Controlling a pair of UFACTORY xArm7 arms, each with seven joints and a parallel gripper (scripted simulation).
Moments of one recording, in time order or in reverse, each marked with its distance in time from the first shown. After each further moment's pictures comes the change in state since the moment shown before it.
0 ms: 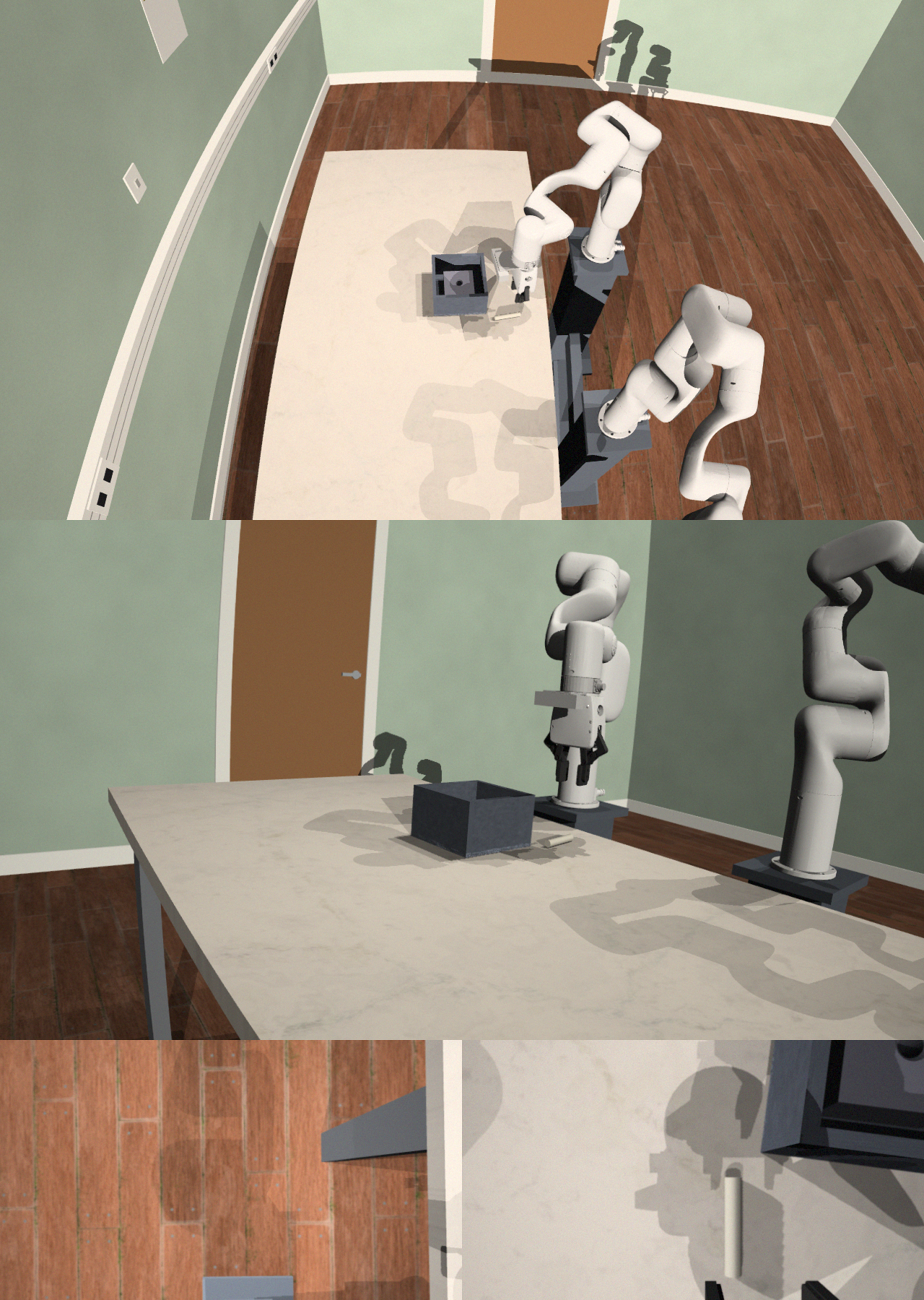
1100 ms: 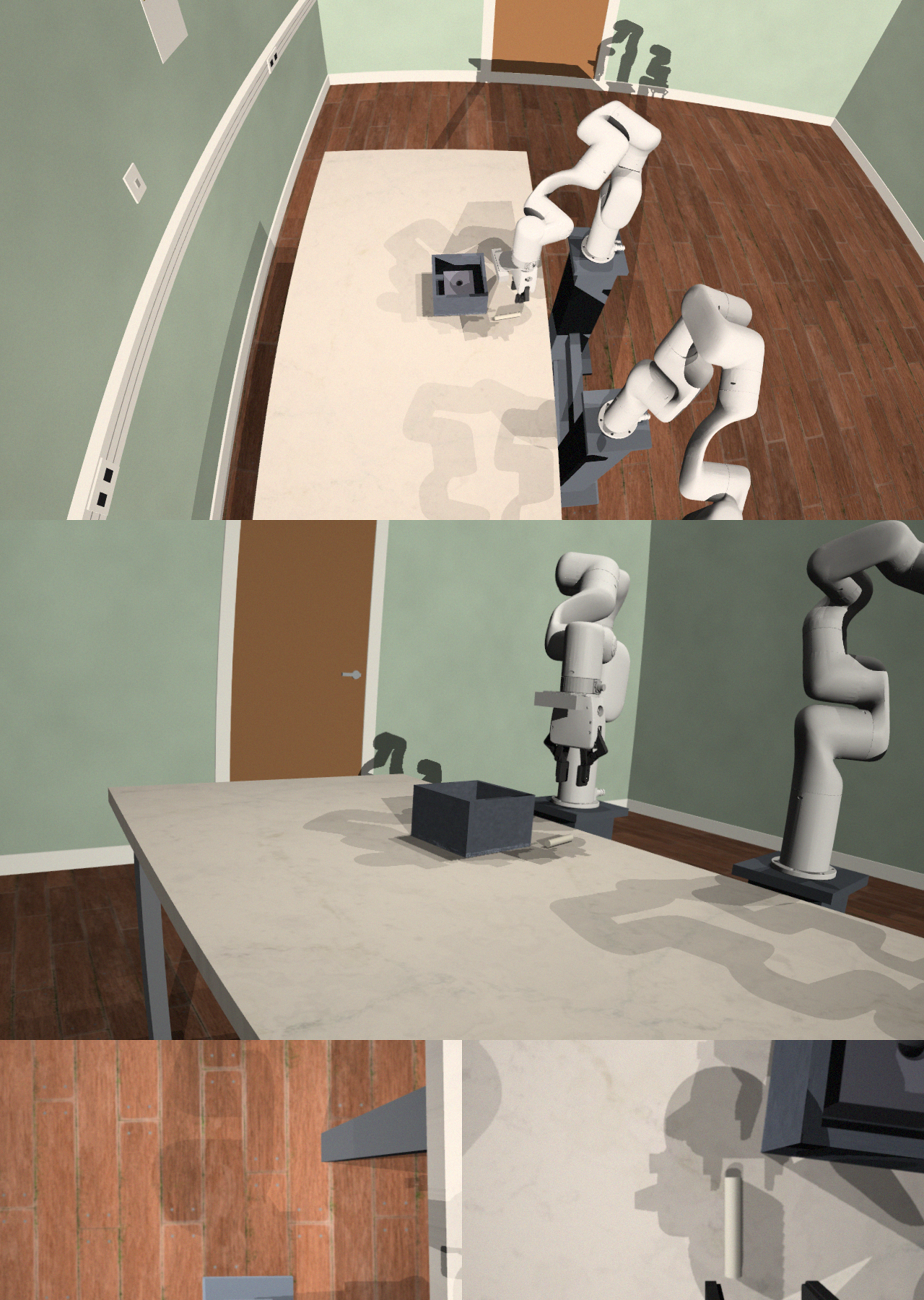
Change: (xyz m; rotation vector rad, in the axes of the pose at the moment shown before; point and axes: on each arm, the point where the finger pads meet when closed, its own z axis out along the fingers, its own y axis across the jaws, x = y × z) left arm 0.000 0.000 0.000 0.000 0.000 0.000; right arm 0.000 0.000 0.001 0.000 0.000 0.000
